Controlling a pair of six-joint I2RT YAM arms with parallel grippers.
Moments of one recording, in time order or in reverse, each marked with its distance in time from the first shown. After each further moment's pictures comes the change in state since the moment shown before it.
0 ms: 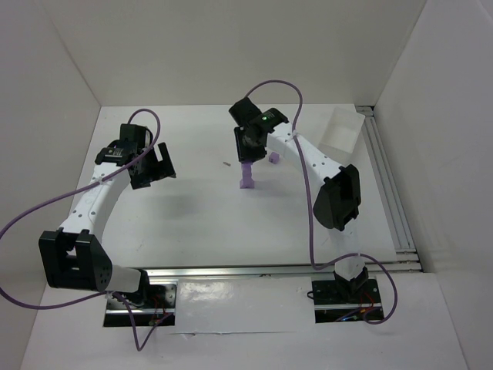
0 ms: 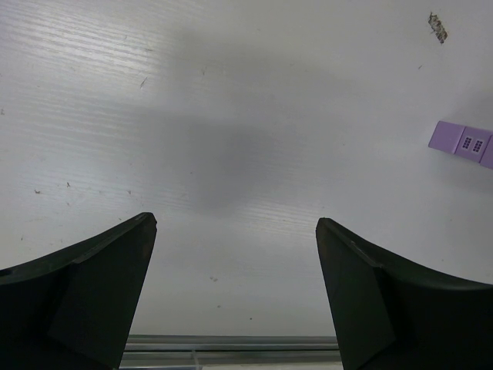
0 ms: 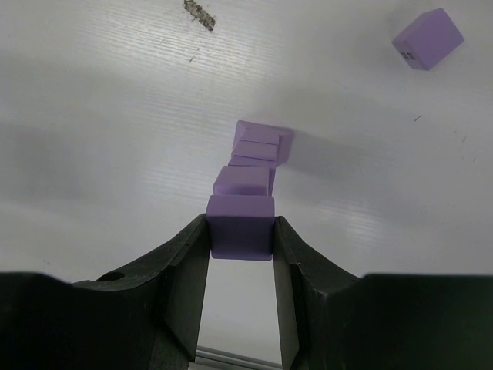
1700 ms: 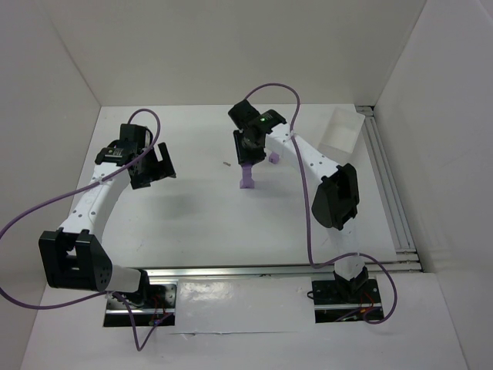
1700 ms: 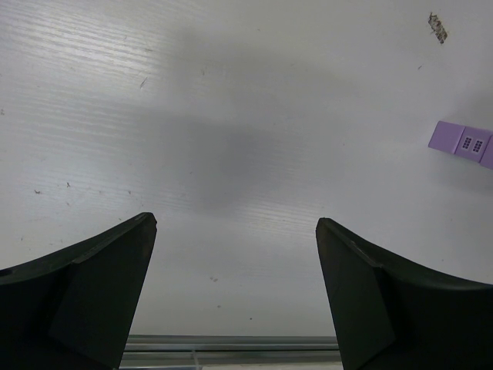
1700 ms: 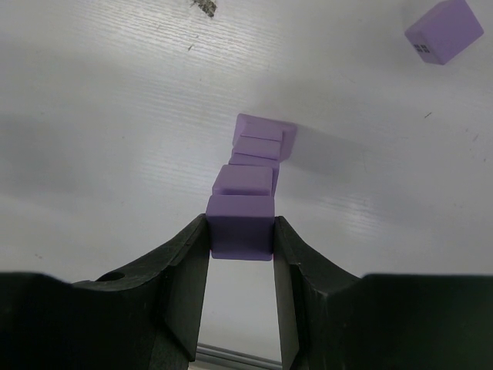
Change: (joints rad) left arm 0.000 0.000 0.000 0.000 0.000 0.000; right arm 0.000 0.016 -0.015 -0.002 -0.023 -0.014
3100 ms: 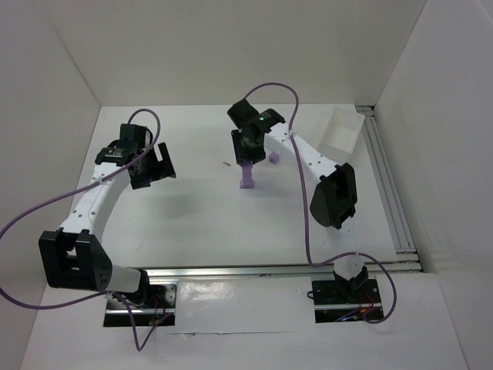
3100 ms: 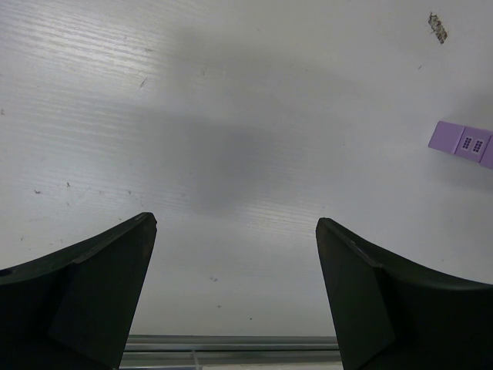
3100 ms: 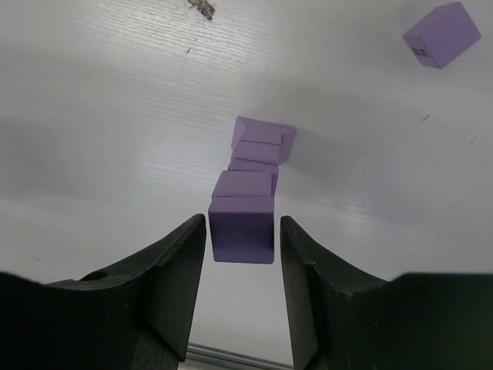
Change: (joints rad) left arm 0.000 0.000 0.000 0.000 0.000 0.000; right arm 0.000 0.022 0.033 -0.017 0.003 -0.004
